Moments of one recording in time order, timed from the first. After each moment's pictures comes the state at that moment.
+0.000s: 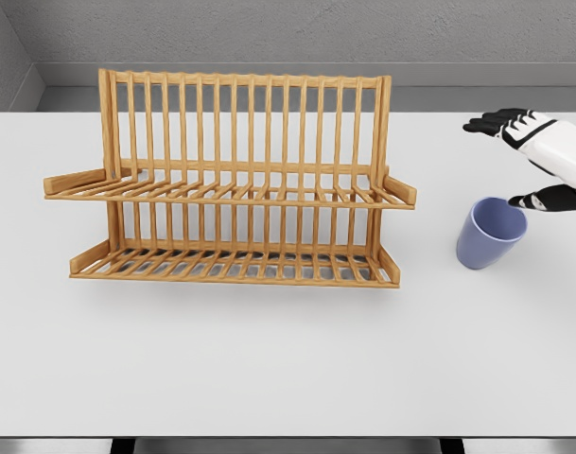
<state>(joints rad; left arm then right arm) 0.02 0.00 -0.10 -0.01 -0.10 -0.12 -0.11 -0.33 -1.17 0.49 -1.69 0.15 -0.42 0.01</state>
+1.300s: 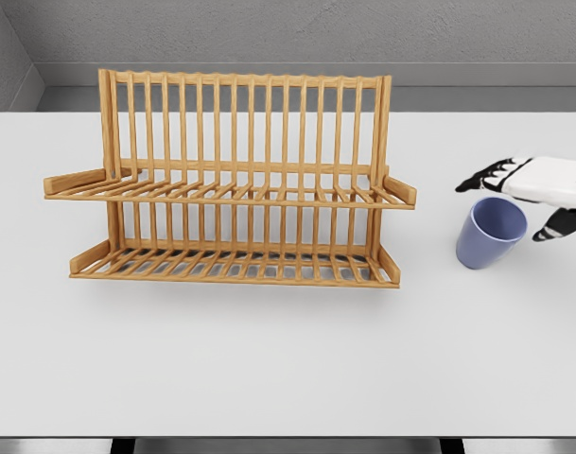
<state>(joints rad) 0.02 0.00 -0.10 -0.01 -0.10 -0.12 -0.11 -0.52 -1.12 0.54 -1.63 0.20 -0.41 0.61</state>
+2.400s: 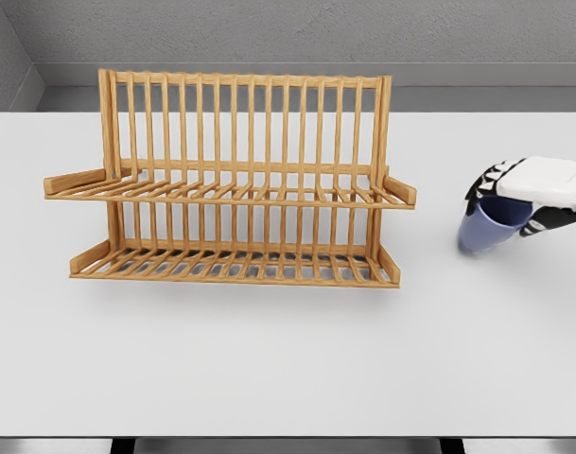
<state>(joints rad) 0.02 0.00 -0.10 -0.01 -0.10 -0.12 -0.11 -0.57 -1.11 0.59 -1.62 0.20 -0.41 0.61</state>
